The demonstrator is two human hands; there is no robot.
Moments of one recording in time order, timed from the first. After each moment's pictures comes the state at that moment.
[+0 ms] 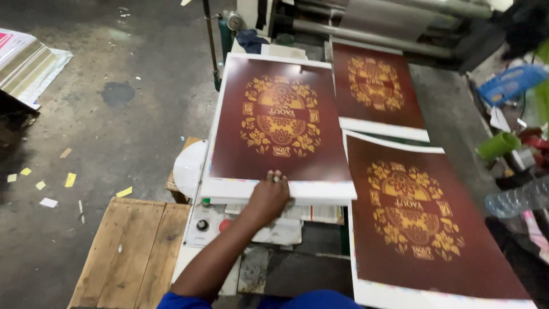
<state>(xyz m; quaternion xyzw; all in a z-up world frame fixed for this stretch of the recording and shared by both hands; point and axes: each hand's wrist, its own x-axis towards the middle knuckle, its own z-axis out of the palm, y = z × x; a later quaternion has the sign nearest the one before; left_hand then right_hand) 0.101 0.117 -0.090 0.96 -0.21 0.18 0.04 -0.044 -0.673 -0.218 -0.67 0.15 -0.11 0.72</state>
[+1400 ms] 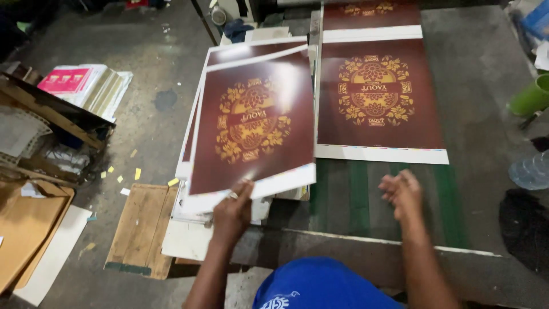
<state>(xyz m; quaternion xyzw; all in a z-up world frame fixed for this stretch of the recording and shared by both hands) -0.017 0.015 -0.014 0.94 -0.03 0.29 0.18 0.166 -0.410 -0.146 -0.64 0.21 0.05 0.73</state>
